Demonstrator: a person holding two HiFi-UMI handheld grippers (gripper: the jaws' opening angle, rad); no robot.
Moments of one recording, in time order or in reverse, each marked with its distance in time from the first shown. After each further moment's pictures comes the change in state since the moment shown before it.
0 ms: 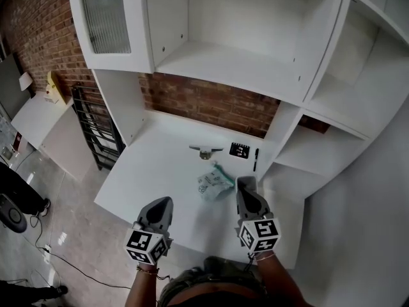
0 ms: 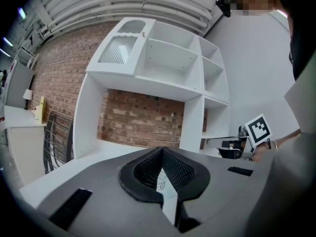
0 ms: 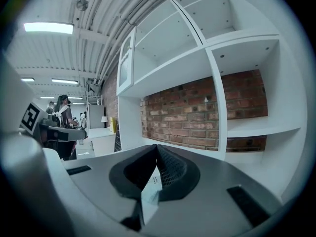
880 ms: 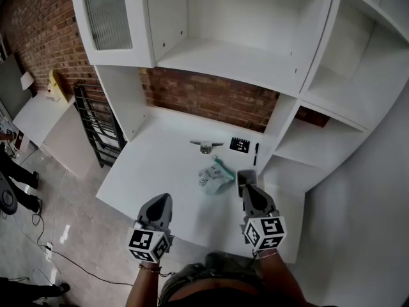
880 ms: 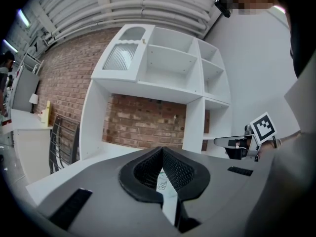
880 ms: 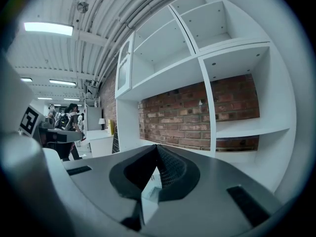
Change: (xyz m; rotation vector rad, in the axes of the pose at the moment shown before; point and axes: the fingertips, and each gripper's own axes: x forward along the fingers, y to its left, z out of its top) left arm -0.019 -0.008 0.001 0.013 -0.037 0.052; right arm -0.028 -0.009 0.001 0.007 -0.021 -0.035
